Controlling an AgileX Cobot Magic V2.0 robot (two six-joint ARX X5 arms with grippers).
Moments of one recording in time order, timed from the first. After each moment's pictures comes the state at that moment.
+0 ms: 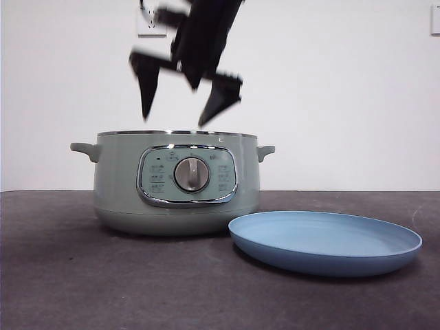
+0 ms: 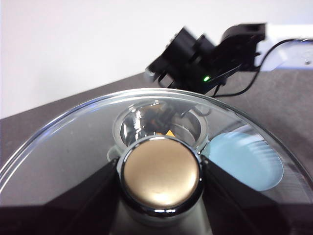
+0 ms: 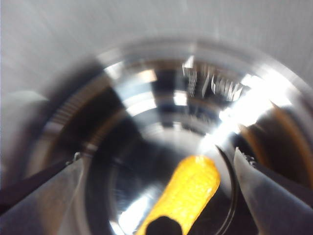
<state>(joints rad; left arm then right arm) -0.38 0.71 1.52 -1.15 0.08 0.09 0.69 2.22 2.15 -0.77 0.07 0.09</state>
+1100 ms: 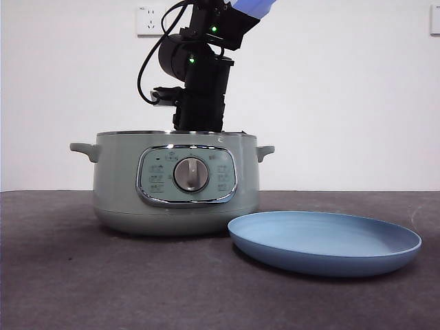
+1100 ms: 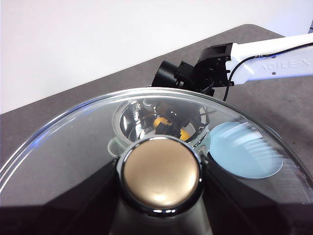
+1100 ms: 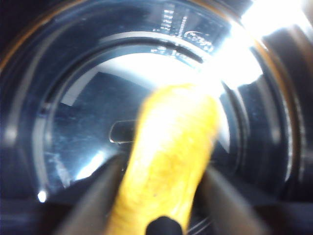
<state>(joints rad) -0.38 0.71 1.52 -1.19 0.08 0.12 0.69 2.36 2.15 -0.88 0.13 0.08</state>
